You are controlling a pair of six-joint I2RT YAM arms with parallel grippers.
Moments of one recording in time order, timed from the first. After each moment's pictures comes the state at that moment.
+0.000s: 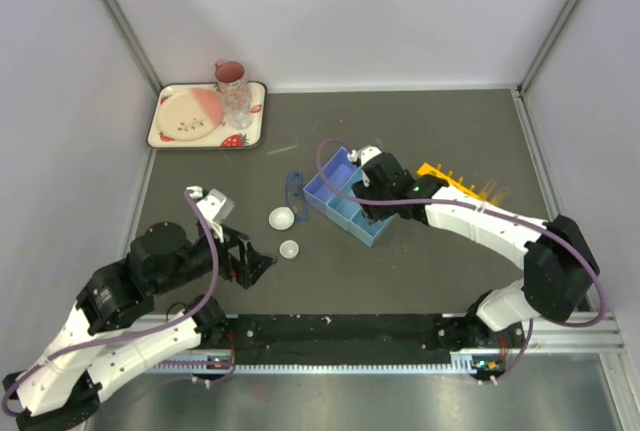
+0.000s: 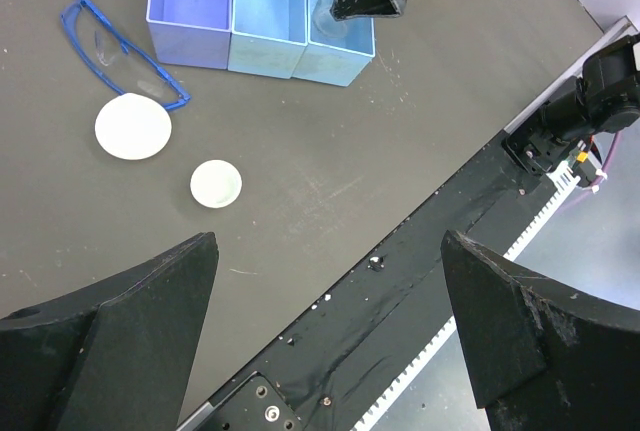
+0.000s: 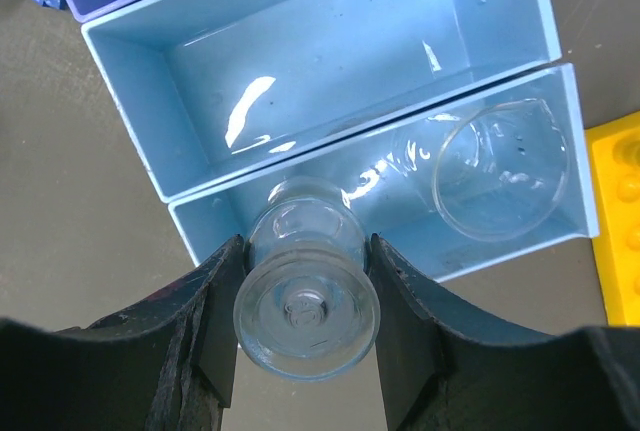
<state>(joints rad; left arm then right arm) -0.87 0.46 0.98 -0.92 -0.02 -0.36 0.77 1.44 1.04 -0.51 0.17 0.17</state>
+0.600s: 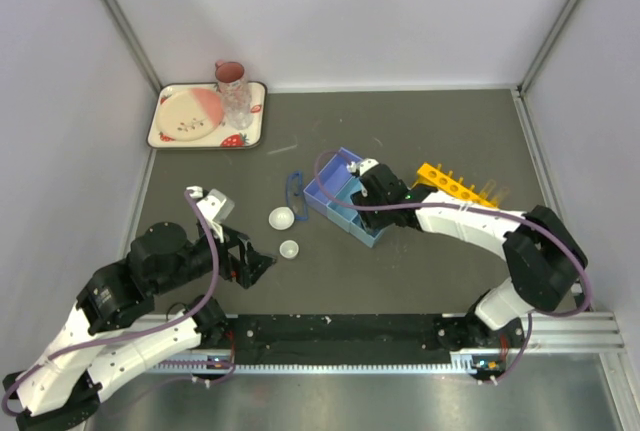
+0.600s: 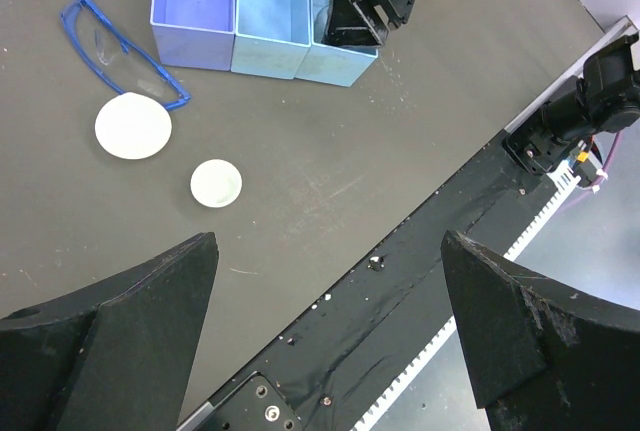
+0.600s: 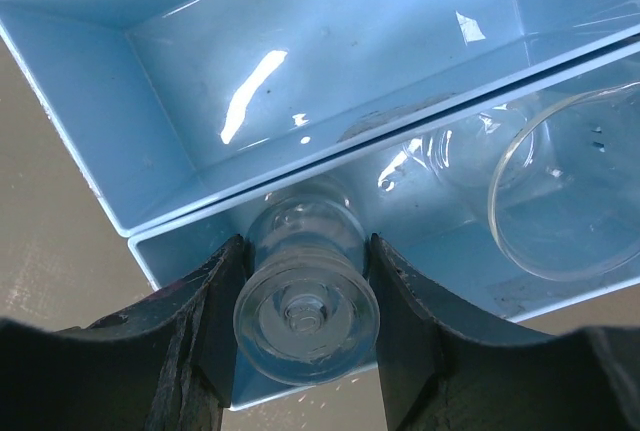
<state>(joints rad) -0.87 0.46 0.98 -0.92 -0.02 -0.36 0.77 1.52 0.94 -0.38 0.15 0.21</state>
